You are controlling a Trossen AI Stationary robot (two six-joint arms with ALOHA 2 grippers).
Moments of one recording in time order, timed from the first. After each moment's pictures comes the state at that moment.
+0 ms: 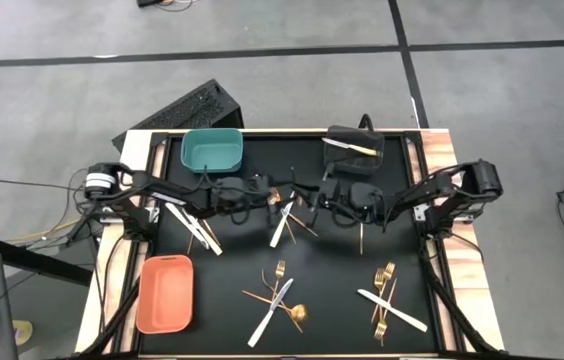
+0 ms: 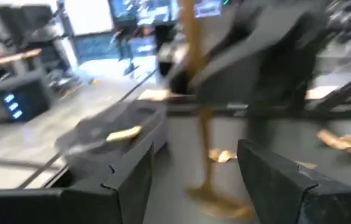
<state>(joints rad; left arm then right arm) 0.09 1.66 0.73 0.84 -0.22 0.10 0.01 1.58 0.62 1.10 0.39 -0.05</state>
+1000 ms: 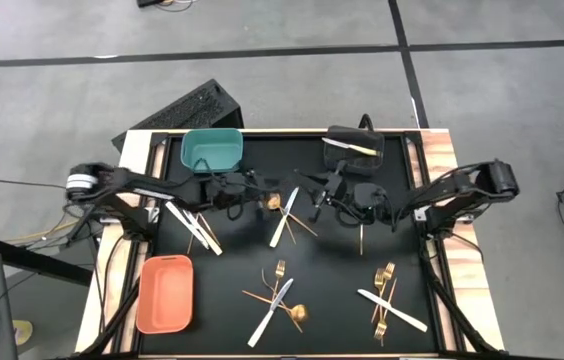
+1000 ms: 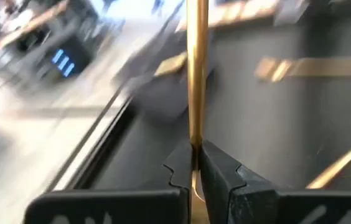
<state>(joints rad) 0.13 1.47 0.75 0.30 -0.40 0.22 0.04 1.43 0.63 0.81 0.61 -0.09</state>
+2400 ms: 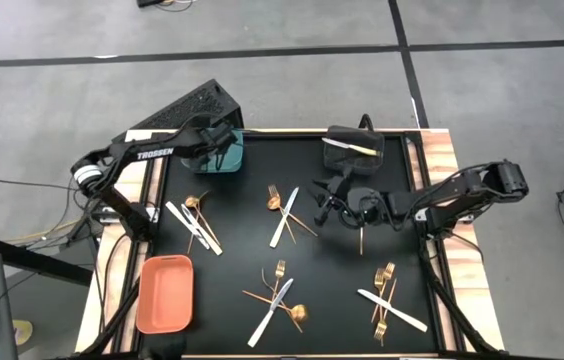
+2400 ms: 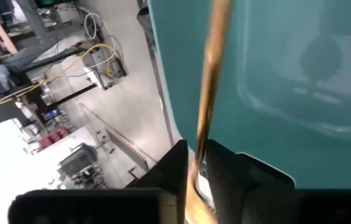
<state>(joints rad) 0.67 1.57 1.01 -0.74 -0.85 0.73 0.05 1.36 0.61 0.47 0.63 0.20</state>
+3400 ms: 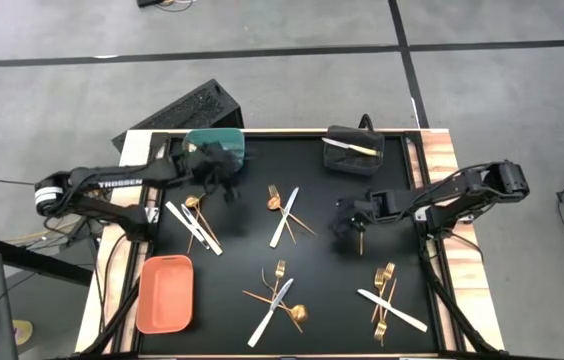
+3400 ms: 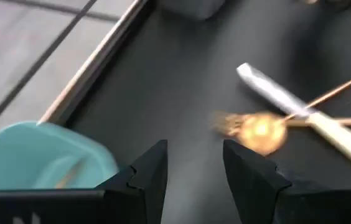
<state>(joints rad) 0.37 1.22 0.75 -0.22 -0.11 0.04 0.01 1.35 0.61 -0.37 0.36 0.73</state>
